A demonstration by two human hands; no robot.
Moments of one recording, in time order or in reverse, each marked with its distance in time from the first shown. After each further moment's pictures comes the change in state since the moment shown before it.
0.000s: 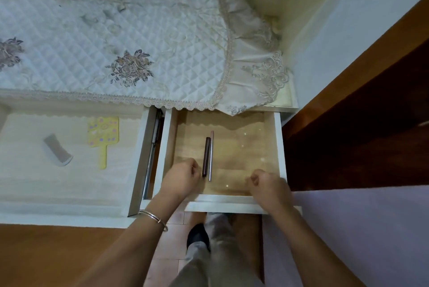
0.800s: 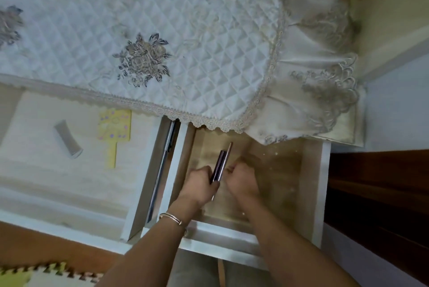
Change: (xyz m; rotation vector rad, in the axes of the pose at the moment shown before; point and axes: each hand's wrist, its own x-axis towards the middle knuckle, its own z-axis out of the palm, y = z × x) left_hand 0.072 -0.006 0.019 -0.150 -0.203 -0.281; right_hand 0.116 -0.100 0.049 0.299 -0.303 0.095
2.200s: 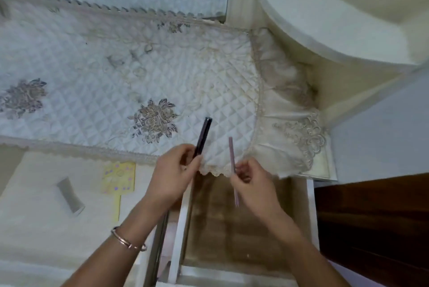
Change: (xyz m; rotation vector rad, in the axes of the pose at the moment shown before) left_hand -0.036 0.049 -0.162 -0.201 0.472 0.505; right_hand -0.063 -0.075 -0.094 0.394 0.167 -0.394
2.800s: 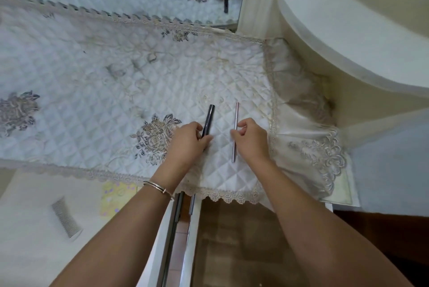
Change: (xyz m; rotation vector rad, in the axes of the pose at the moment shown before) left_hand 0.120 -0.009 0.011 0.195 -0.040 -0.112; right_hand 0.145 -0.042 0.022 -0.225 0.233 -0.029
